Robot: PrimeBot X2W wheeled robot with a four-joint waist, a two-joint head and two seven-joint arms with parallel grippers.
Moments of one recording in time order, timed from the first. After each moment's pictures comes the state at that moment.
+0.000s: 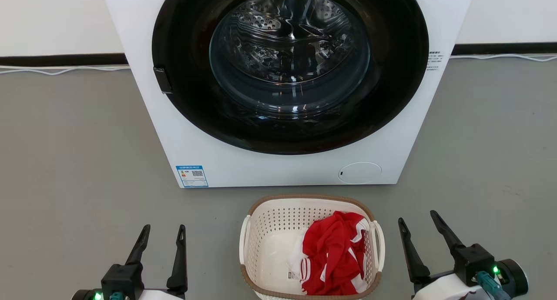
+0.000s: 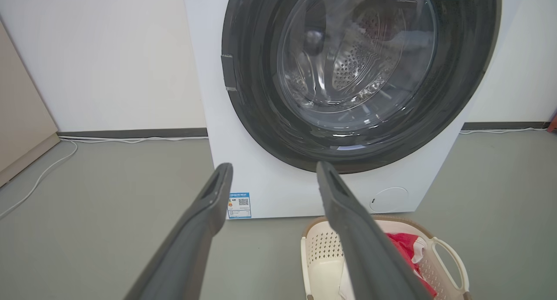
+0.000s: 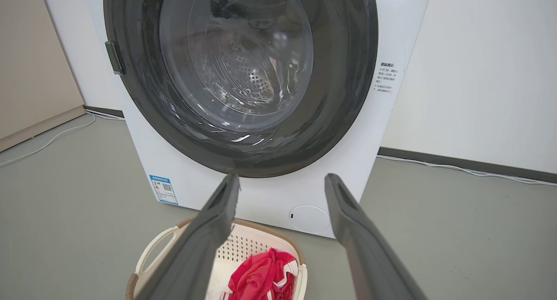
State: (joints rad) left arm 0.08 0.04 -0.02 0.15 -0.07 -0.03 -0.25; right arm -0.03 -0.05 -0.01 0.33 -0.08 0.12 -0.25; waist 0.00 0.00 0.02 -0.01
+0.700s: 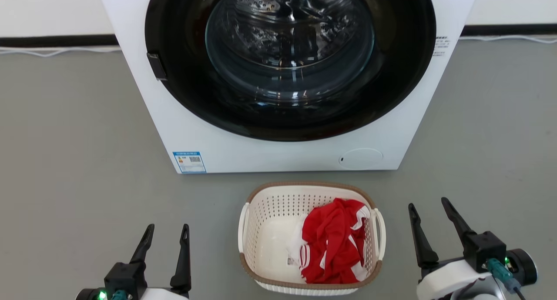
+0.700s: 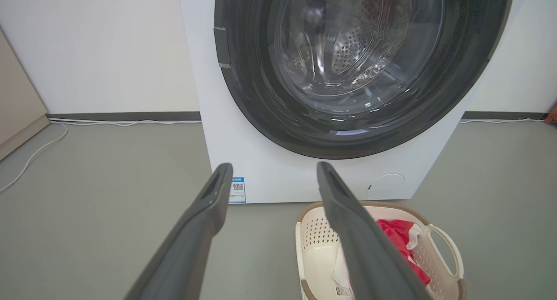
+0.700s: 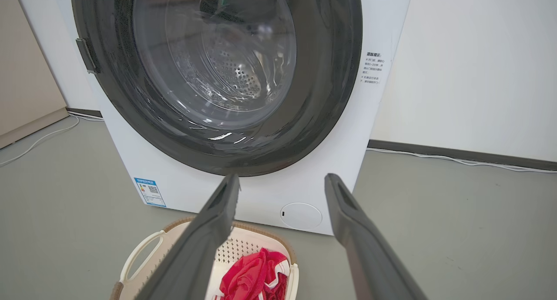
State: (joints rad) left arm 0.07 0.04 -0.03 0.16 -0.09 -0.03 -0.25; right arm -0.07 -0.05 -0.06 0.34 -0.07 0.12 -0.25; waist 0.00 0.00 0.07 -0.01
